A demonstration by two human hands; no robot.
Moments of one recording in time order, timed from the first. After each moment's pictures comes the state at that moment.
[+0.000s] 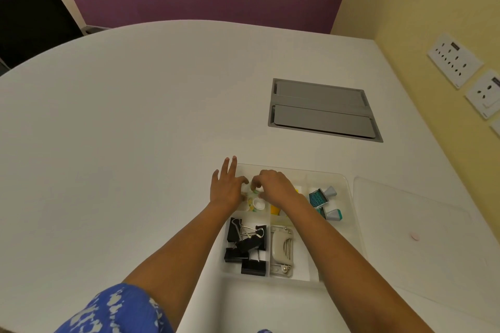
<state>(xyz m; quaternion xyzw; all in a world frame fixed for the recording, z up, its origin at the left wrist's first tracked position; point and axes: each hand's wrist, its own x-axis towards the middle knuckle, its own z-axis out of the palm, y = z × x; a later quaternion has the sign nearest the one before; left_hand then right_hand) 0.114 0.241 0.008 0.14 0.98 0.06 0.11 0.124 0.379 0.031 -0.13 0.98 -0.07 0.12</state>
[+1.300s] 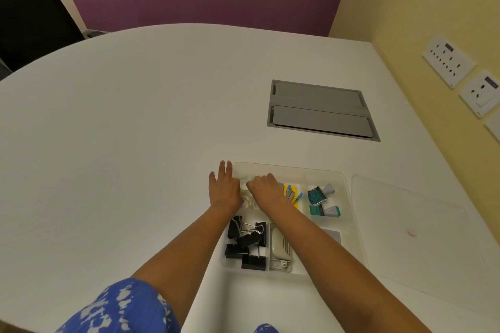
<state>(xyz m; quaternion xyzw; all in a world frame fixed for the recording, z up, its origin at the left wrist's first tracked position) 0.128 0.242 0.010 0.09 0.99 0.03 0.08 0.136 0.350 0.032 -0.17 0.97 0.13 0.13</state>
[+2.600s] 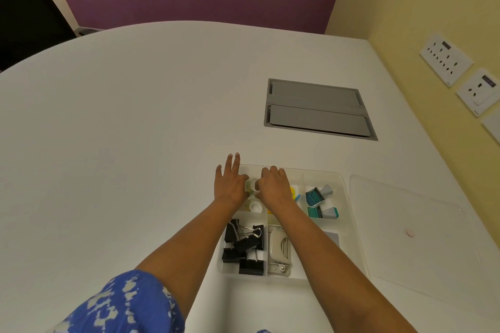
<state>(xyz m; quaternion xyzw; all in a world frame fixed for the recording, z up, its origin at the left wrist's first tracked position) 0.110 0.257 0.010 0.14 0.98 0.04 0.09 0.131 0.372 0.022 -0.06 0.99 0.04 0.09</state>
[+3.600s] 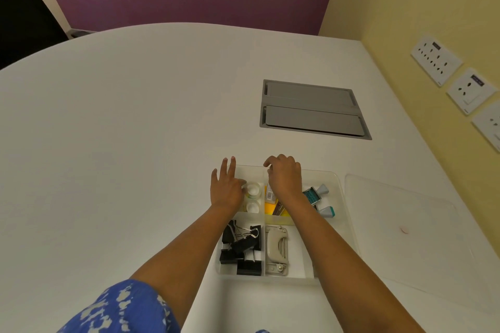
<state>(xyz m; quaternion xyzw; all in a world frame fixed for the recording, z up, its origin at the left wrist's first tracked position) 0.119 0.256 0.009 0.13 0.99 0.06 0.08 0.126 0.396 0.043 0.06 0.99 -0.12 -0.06</state>
